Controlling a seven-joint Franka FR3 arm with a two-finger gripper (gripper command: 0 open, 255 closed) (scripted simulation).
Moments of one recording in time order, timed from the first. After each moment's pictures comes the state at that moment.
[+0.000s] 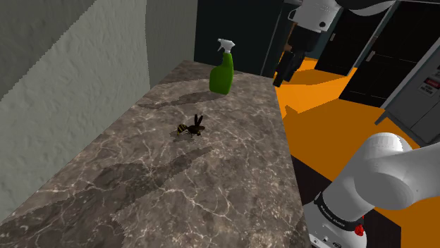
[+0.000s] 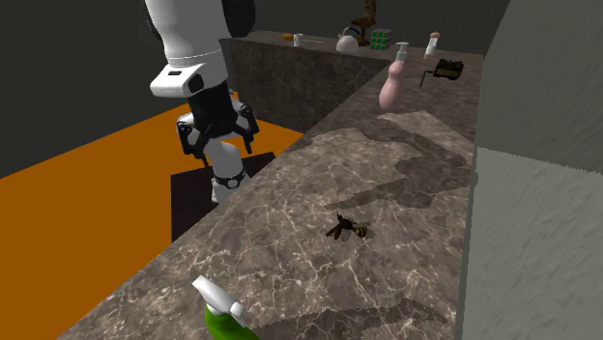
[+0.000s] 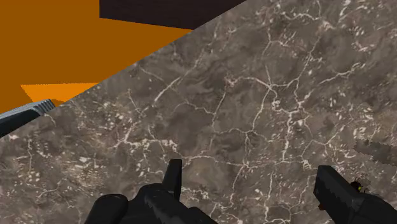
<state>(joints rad) 0.02 -0.75 -0.07 -2.40 0.02 1.71 -0.12</state>
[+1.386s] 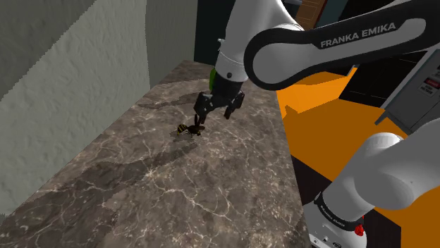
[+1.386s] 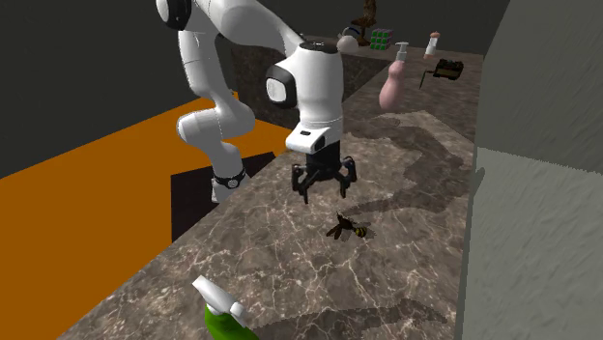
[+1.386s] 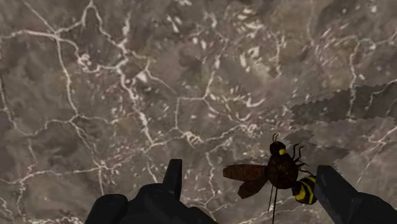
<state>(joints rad) 0.03 -0.40 0.39 -2.45 0.13 2.23 0.58</state>
